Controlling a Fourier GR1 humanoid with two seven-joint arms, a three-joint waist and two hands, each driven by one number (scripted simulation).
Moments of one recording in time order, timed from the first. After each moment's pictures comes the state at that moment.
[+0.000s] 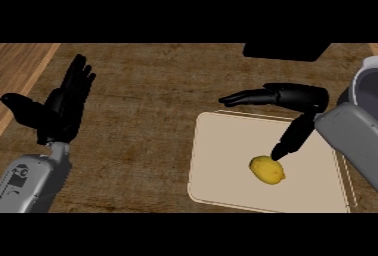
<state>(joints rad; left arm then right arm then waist) -0.33 0.37 -0.14 -1.50 0.29 0.30 0.13 -0.77 -0.62 0.59 -1.16 -0.05 0.64 -0.64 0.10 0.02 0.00</state>
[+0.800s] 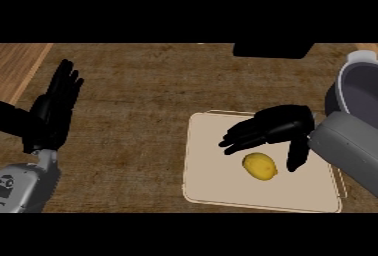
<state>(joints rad) -0.27 0.39 -0.11 -1.56 0.29 0.31 0.16 -0.85 -0.72 0.98 -1.16 0.26 0.44 -0.89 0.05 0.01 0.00</state>
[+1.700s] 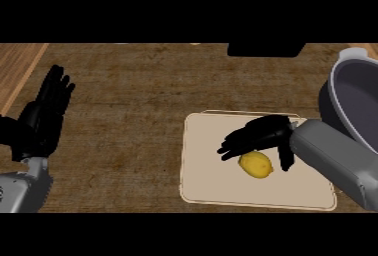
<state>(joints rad) -0.21 0.39 -0.06 -1.60 0.27 0.29 0.17 -0.85 -0.56 1.10 -0.87 0.42 0.27 -0.99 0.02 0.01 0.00</state>
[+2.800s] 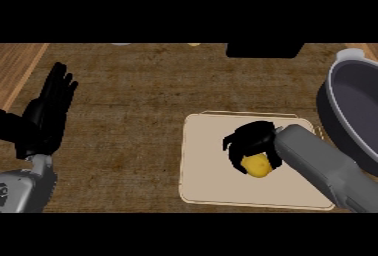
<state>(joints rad) -0.23 0.35 -0.04 -1.61 0.22 0.28 0.20 -0.84 -0.42 1.11 -0.70 0.55 0.12 -1.08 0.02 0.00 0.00</state>
